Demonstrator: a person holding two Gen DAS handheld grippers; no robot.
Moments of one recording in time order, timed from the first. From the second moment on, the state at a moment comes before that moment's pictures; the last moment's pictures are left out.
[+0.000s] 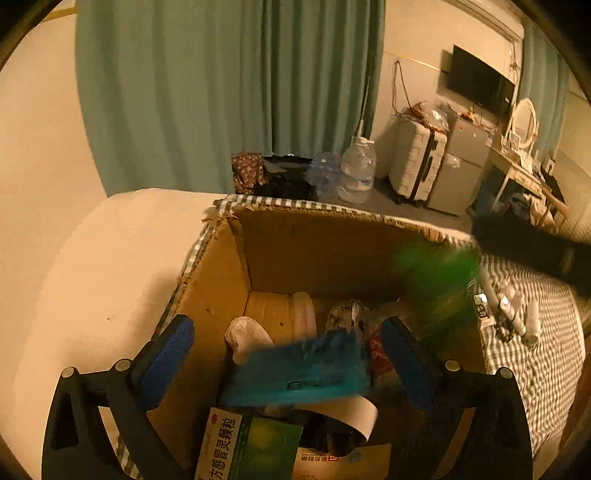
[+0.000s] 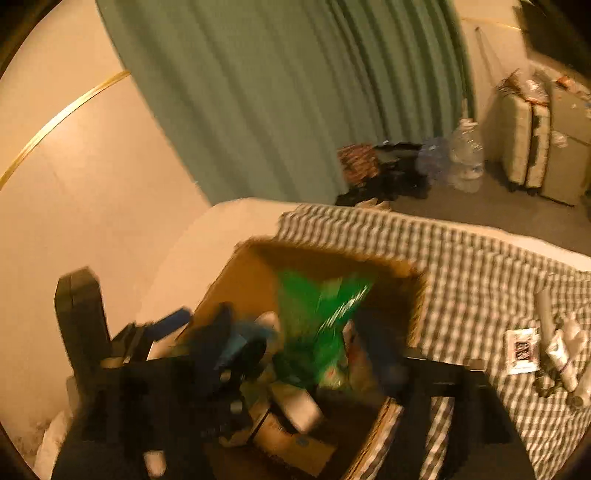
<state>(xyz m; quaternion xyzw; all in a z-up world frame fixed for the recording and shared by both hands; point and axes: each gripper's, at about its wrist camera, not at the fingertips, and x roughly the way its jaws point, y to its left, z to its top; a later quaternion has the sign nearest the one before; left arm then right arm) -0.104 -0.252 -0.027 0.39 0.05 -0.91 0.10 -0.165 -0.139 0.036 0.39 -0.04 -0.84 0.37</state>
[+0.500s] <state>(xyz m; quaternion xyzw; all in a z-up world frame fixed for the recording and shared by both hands) -0.042 -0.179 0.000 0.38 0.05 -0.92 0.10 -0.128 0.000 0.044 0.38 -0.08 -0.88 0.27</state>
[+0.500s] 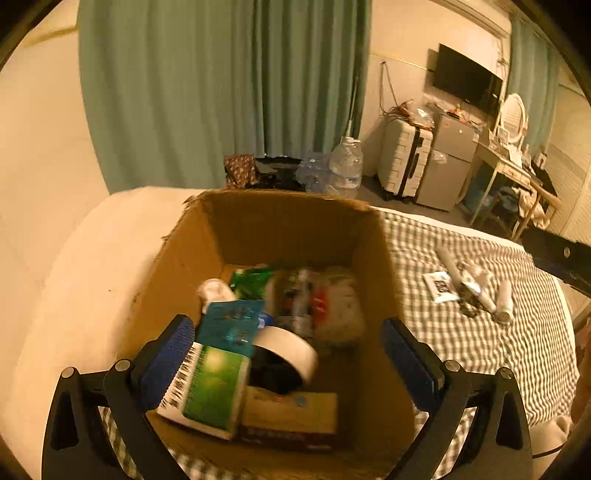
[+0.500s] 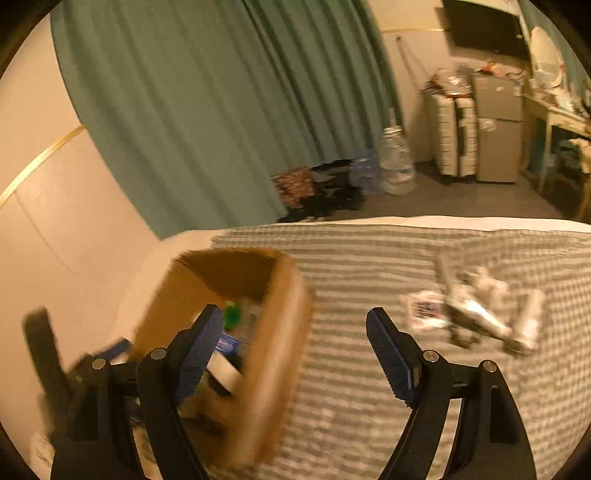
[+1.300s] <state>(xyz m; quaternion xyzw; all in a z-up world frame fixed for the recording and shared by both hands) -0.120 0.012 -0.082 0.43 0.03 -0.90 0.02 -0.145 0.213 -0.041 0.41 -0.12 -0.90 0.11</state>
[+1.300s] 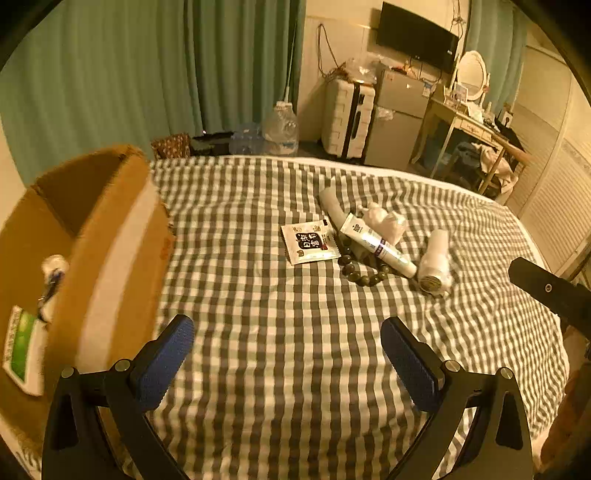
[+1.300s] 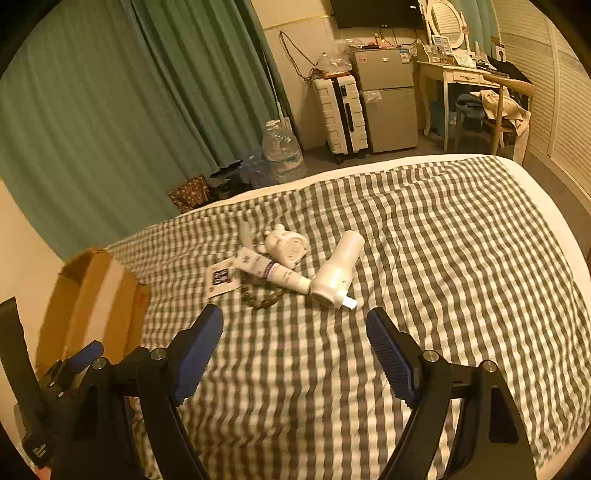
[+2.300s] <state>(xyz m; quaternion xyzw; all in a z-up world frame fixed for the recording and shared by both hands) -0.259 0.012 -0.182 0.48 0.02 -0.88 0.00 -0.273 0.208 -0.156 0.47 -0.11 -0.87 0.07</state>
